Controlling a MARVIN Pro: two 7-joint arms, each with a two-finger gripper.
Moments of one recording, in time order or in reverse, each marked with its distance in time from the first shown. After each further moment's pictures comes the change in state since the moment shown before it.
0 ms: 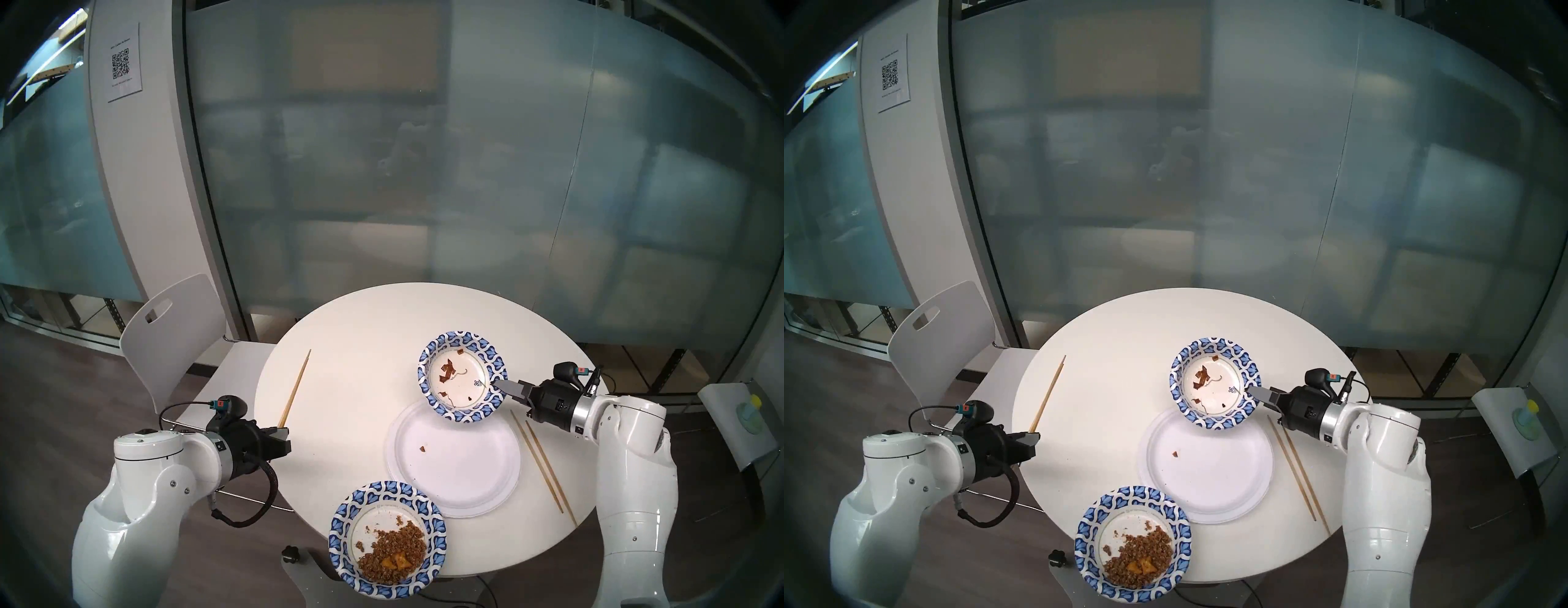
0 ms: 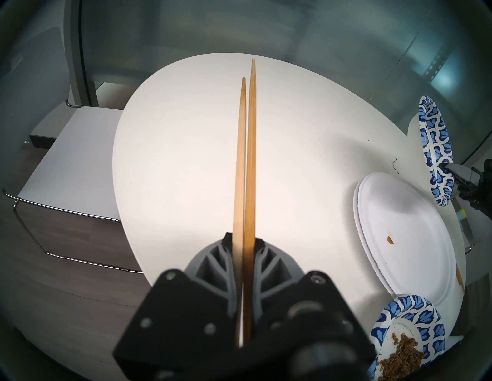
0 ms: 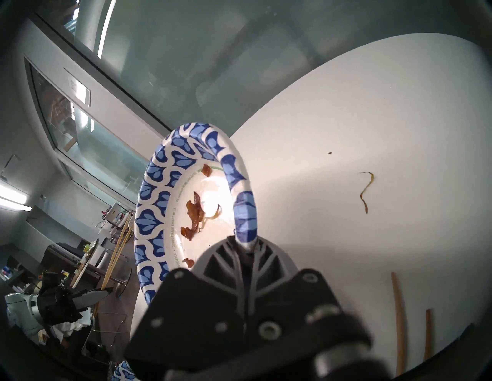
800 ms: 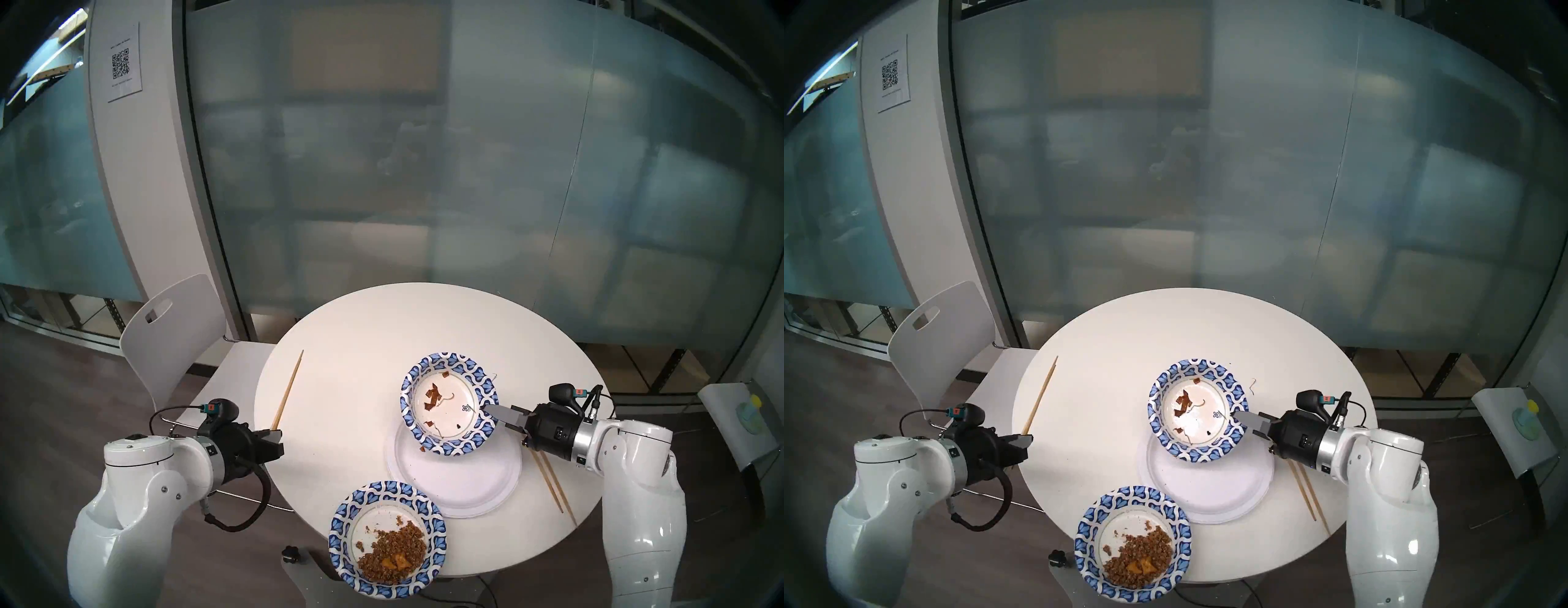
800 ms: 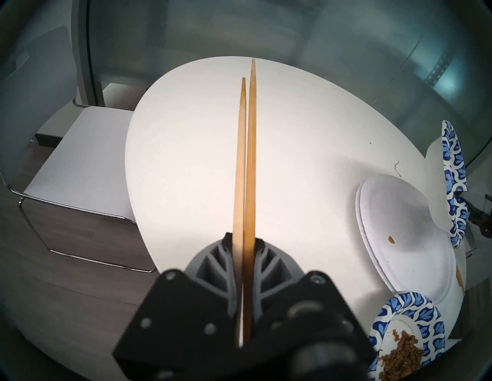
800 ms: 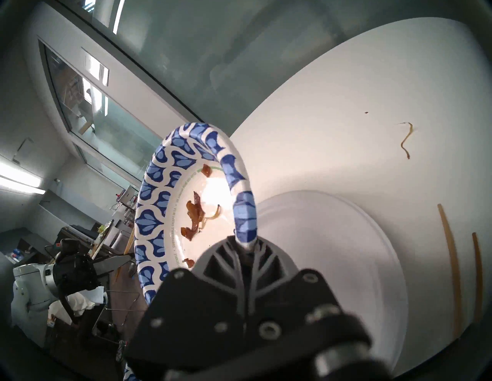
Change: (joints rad) left arm 0.040 -0.013 -0.044 -0.016 -0.003 -0.009 -0.018; right arm -0.180 0.036 -0.074 -0.150 0.119 0.004 -0.018
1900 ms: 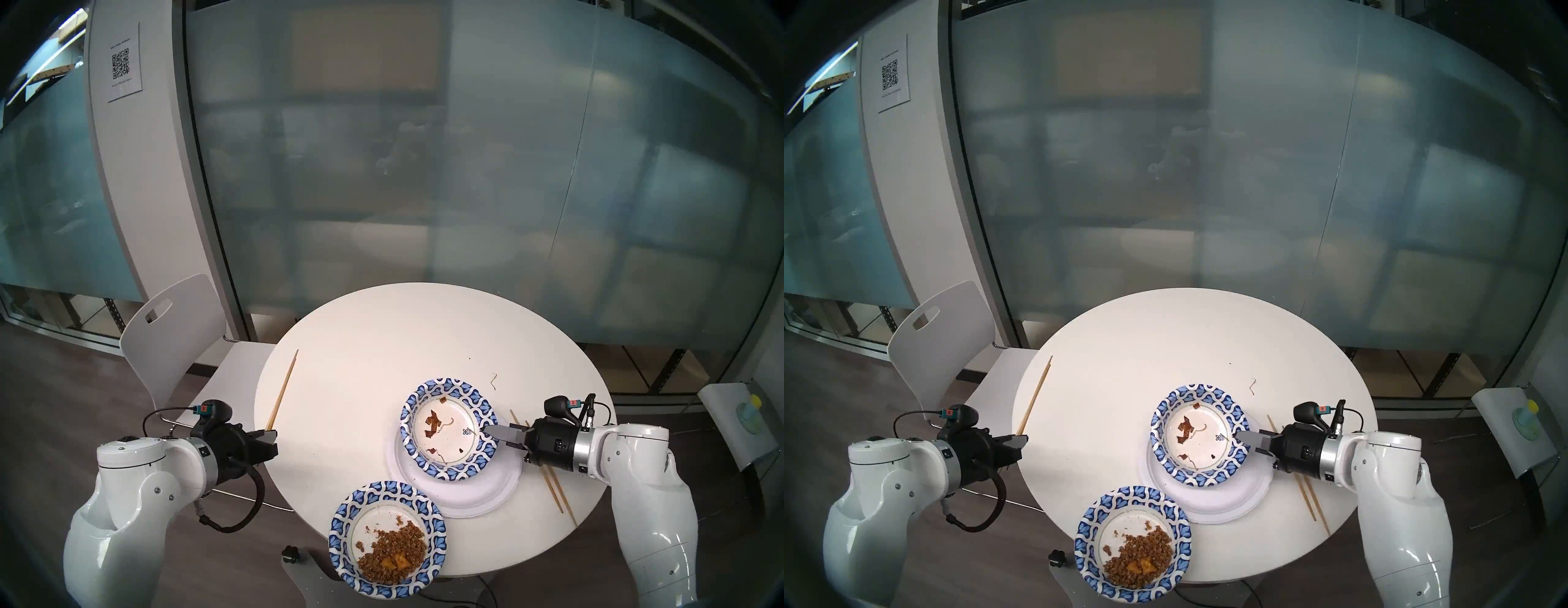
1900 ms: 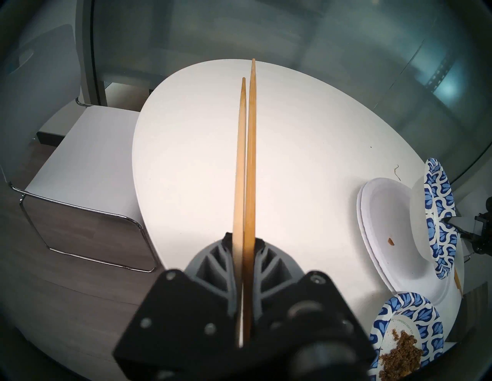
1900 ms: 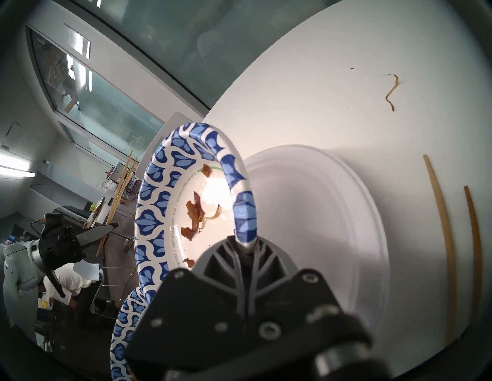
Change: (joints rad) left arm 0.022 -0.002 -0.034 0.000 -0.007 -0.009 -0.023; right arm -0.037 0.210 -0.109 0.044 0.218 0.000 -0.176
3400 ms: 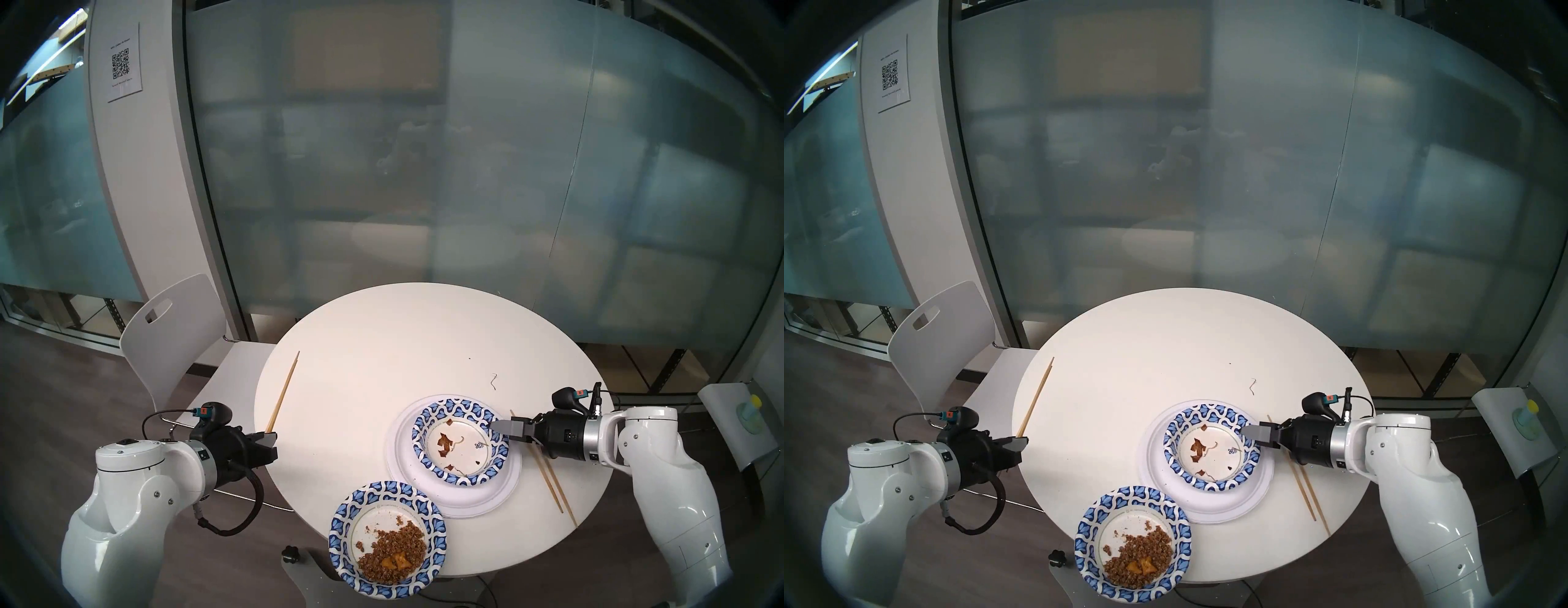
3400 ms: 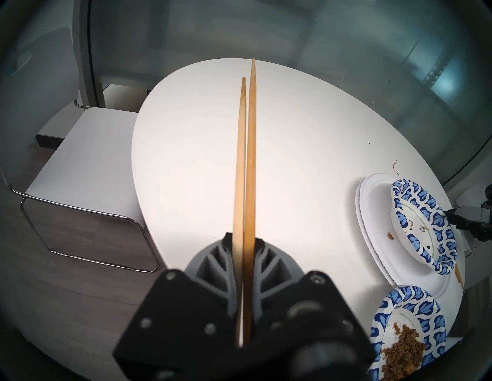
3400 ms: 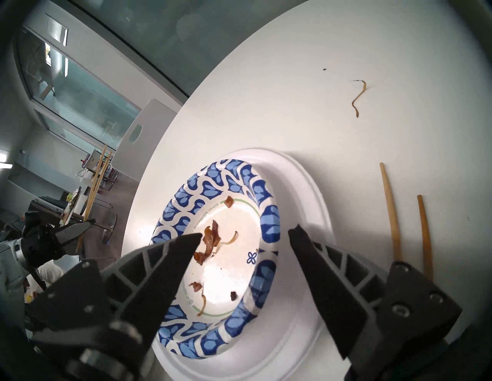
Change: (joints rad) left arm 0.012 0.013 0.009 -0.008 0.016 -0.013 -0.008; right arm 0.012 0.218 -0.086 -0.023 0.302 0.000 -0.267
